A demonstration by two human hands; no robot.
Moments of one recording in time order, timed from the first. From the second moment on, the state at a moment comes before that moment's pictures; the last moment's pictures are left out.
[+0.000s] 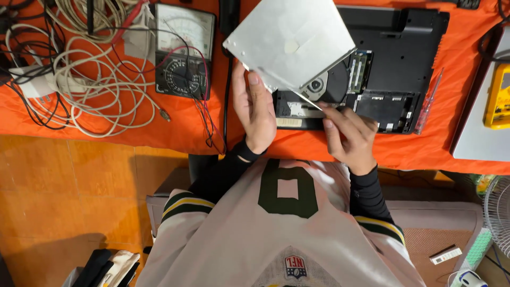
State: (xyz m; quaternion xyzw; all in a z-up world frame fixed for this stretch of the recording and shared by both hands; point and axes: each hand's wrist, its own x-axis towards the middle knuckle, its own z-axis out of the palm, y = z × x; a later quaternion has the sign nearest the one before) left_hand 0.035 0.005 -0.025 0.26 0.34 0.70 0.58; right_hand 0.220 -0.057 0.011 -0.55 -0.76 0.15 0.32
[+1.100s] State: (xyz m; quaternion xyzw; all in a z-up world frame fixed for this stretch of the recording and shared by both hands) left_hand 0.042 -0.001 -0.042 0.23 0.30 0.72 0.58; right_hand 0.353 -0.083 -0.002 -0.74 -0.53 -0.08 0.40
